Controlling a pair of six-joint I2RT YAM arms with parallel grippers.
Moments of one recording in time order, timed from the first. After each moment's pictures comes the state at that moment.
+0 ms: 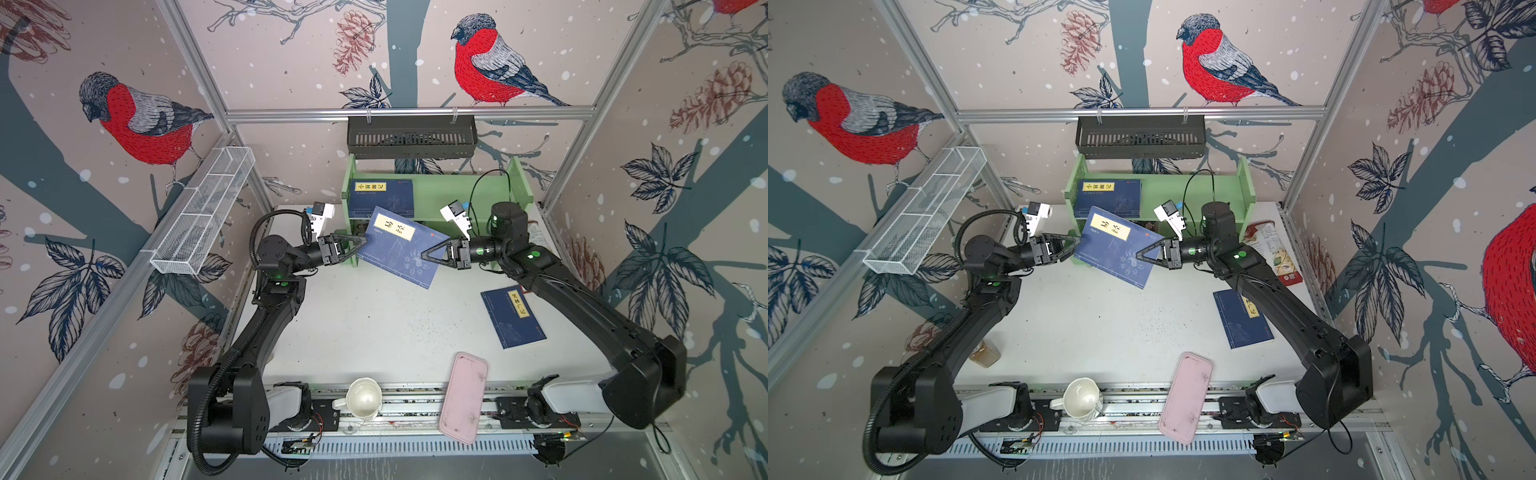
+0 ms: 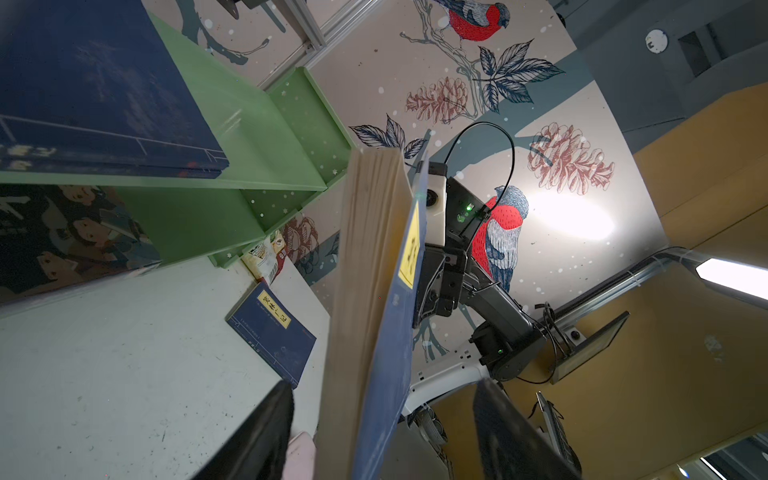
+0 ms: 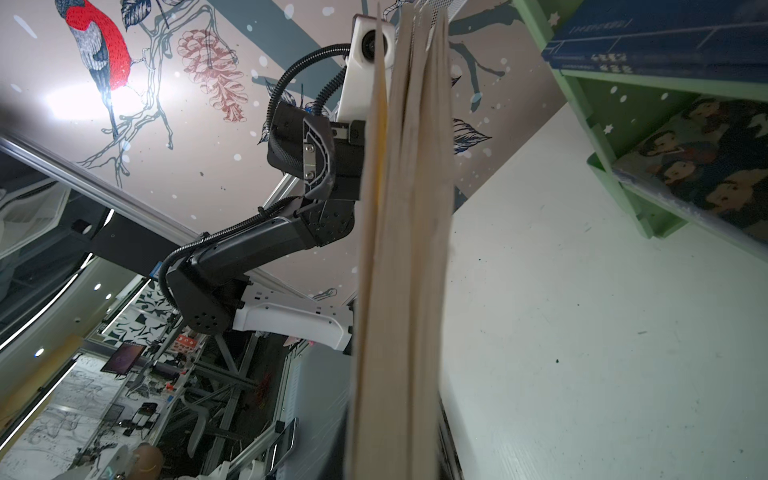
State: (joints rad) left arm -0.04 1.24 0.80 0.85 1.31 -1.32; right arm 0.49 1.35 1.22 -0.18 -1.14 0.50
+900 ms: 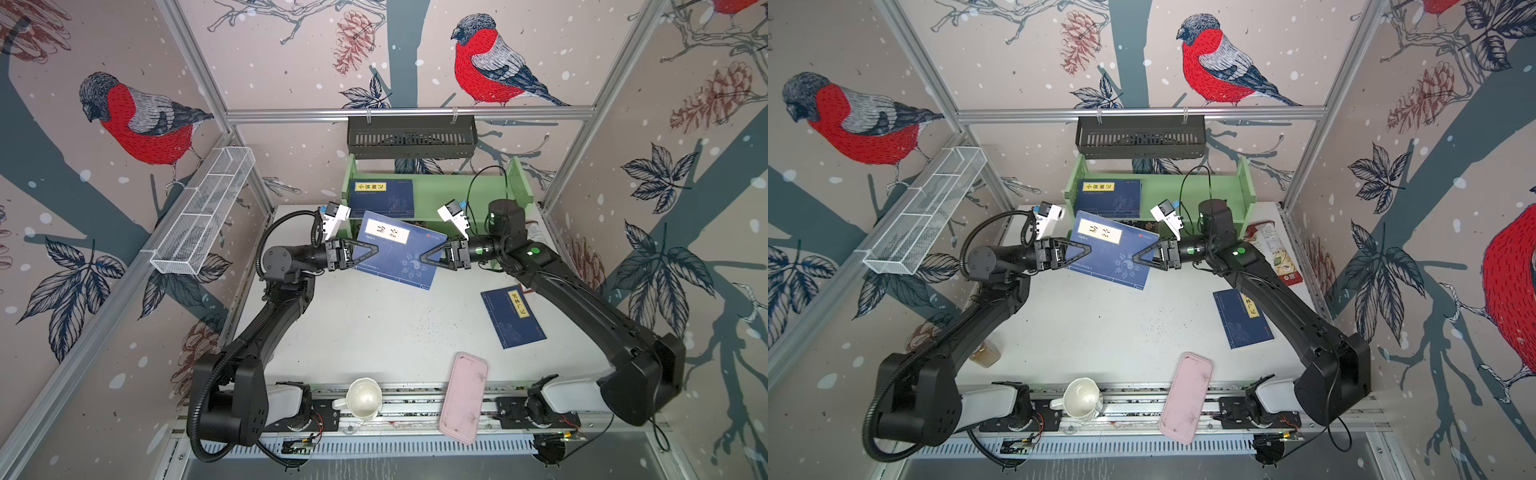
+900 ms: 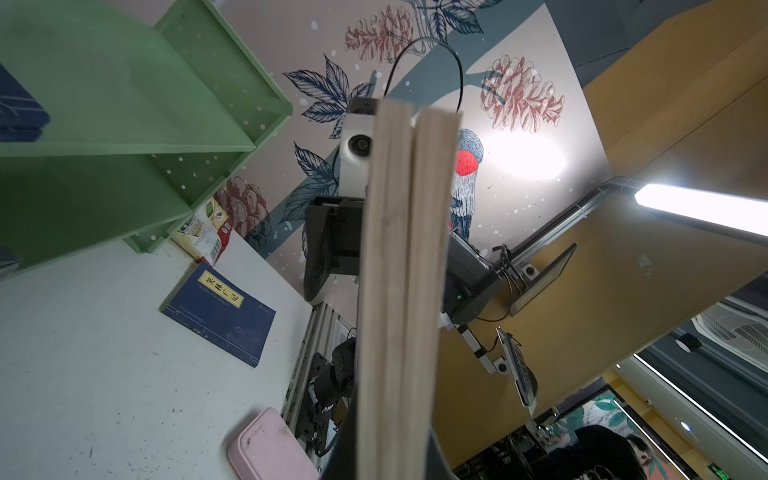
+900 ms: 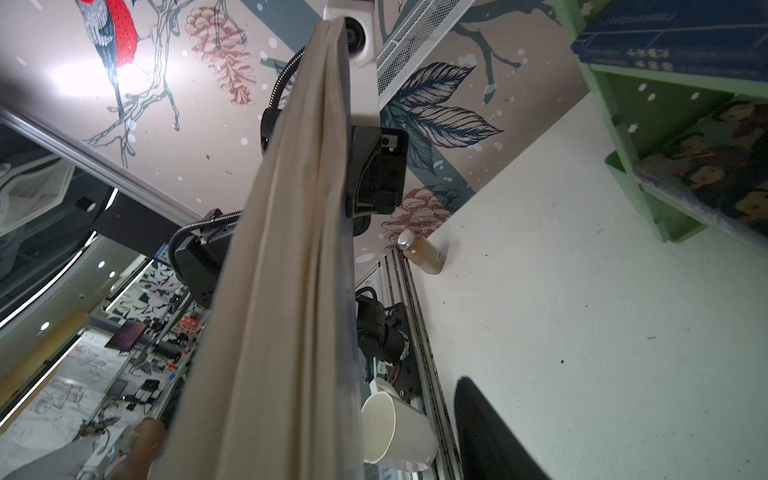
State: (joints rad) left arm -0.11 1.27 0.83 1.05 1.36 -1.46; right arm 0.49 1.36 1.23 -0.18 -1.14 0.49
